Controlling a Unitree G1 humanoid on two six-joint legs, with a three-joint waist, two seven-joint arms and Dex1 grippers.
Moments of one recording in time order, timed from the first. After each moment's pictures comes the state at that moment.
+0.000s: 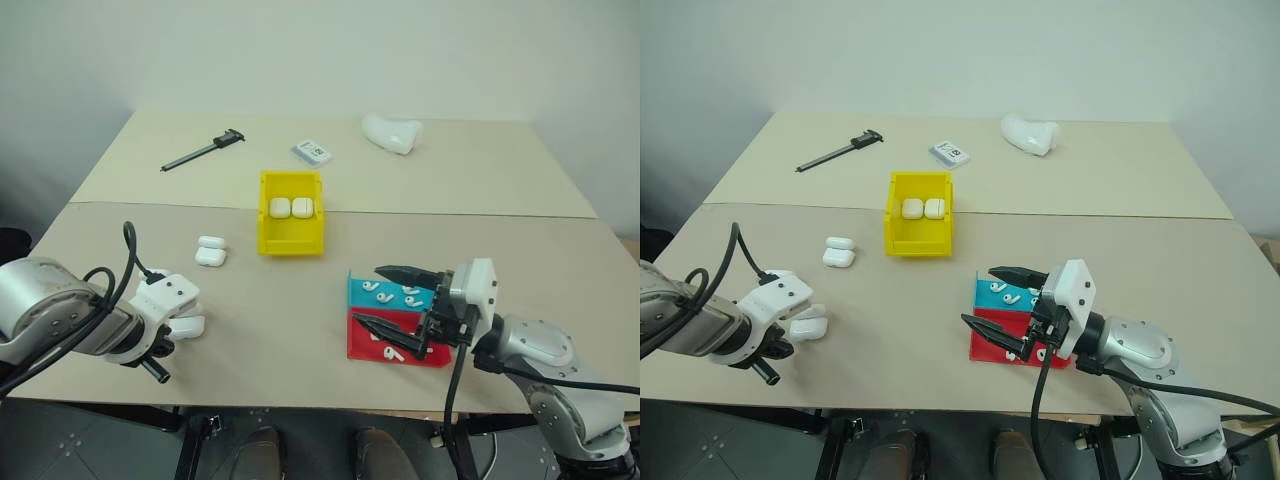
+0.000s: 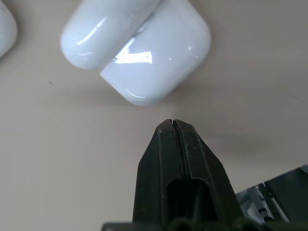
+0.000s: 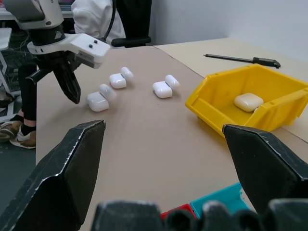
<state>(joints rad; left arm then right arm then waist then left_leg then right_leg) -0.57 1.27 -0.30 -0.40 -1.08 1.61 -0.13 -0.05 -0.59 -0.03 -0.63 0.60 0.41 0.77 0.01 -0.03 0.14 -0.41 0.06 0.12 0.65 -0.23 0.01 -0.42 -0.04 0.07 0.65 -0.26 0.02</state>
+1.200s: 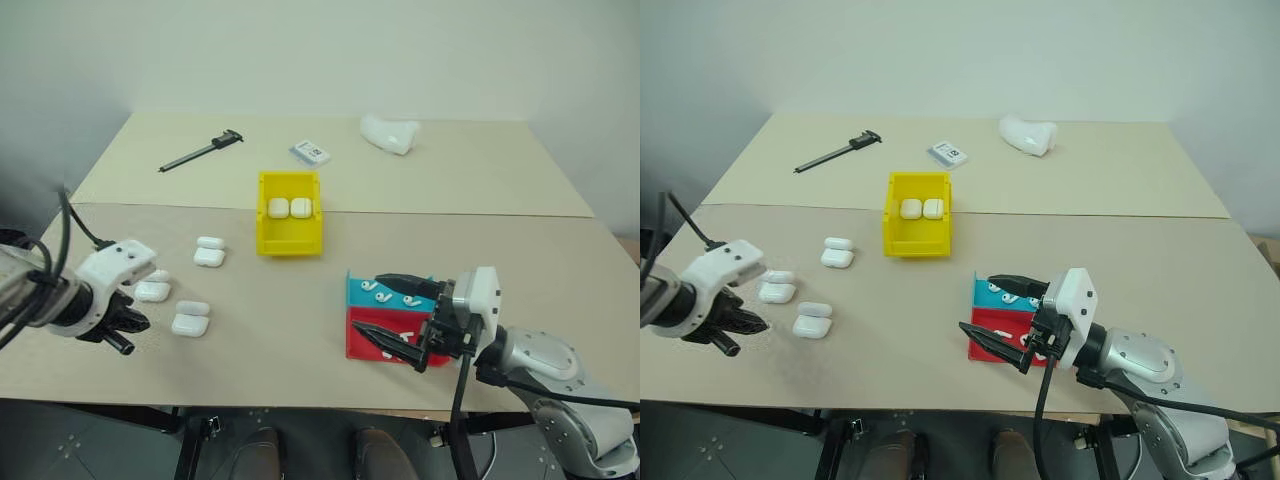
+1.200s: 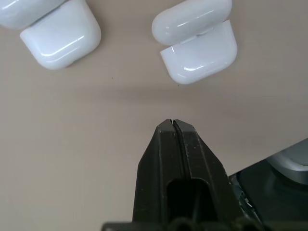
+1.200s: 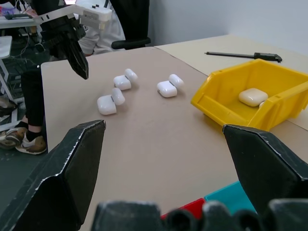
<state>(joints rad) -0.48 1.46 -0.10 -0.37 -0.84 1.52 -0.68 0.01 -0.60 -0.04 -0.70 0.65 0.44 0.71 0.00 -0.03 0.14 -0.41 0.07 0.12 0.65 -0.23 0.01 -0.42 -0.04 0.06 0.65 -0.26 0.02</state>
